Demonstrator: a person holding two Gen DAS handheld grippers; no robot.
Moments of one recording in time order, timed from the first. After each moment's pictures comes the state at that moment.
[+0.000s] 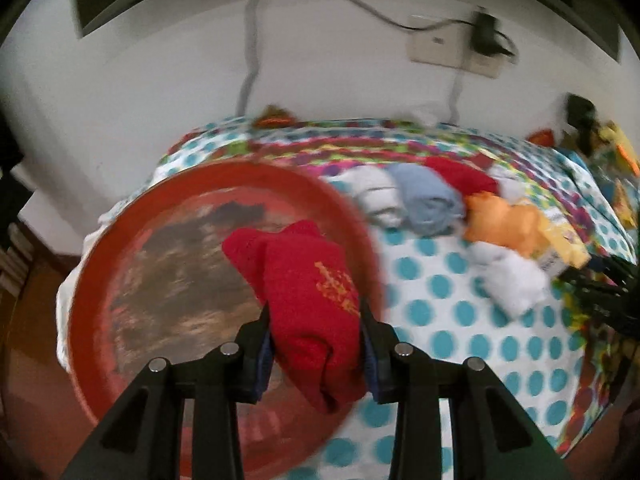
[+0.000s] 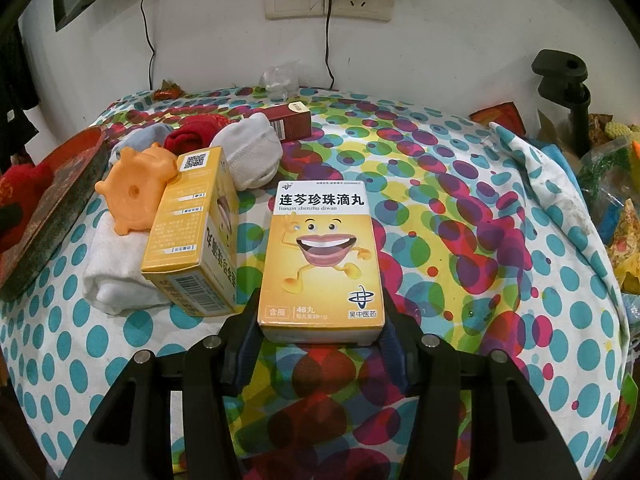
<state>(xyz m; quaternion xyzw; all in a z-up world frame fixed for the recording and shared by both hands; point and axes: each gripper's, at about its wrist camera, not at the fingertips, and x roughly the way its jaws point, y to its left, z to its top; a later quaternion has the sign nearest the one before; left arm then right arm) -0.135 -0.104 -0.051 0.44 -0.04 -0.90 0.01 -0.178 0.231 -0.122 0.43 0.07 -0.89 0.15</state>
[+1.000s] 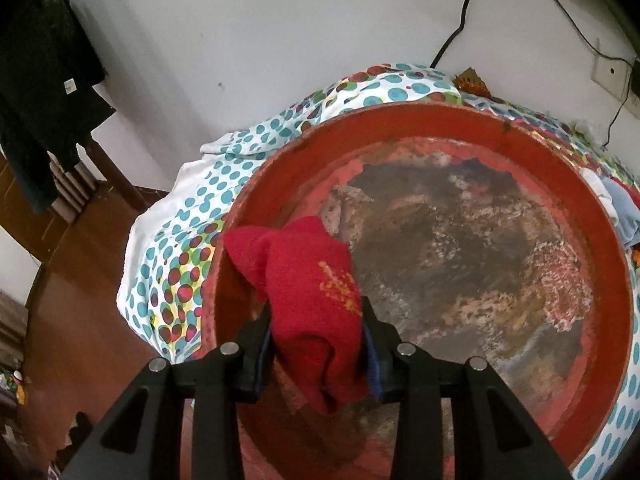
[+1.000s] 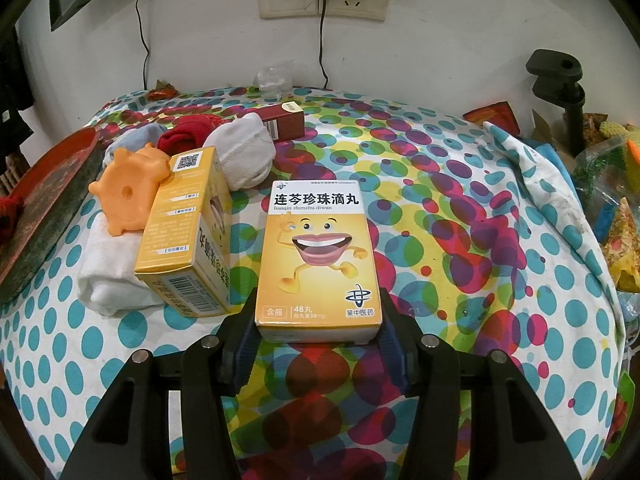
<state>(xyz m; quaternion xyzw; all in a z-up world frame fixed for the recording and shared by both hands) -0.138 -0.284 -0.094 0.48 -0.01 -0.86 0.16 -0.179 0.234 -0.122 0.43 0.08 -0.89 0.14</state>
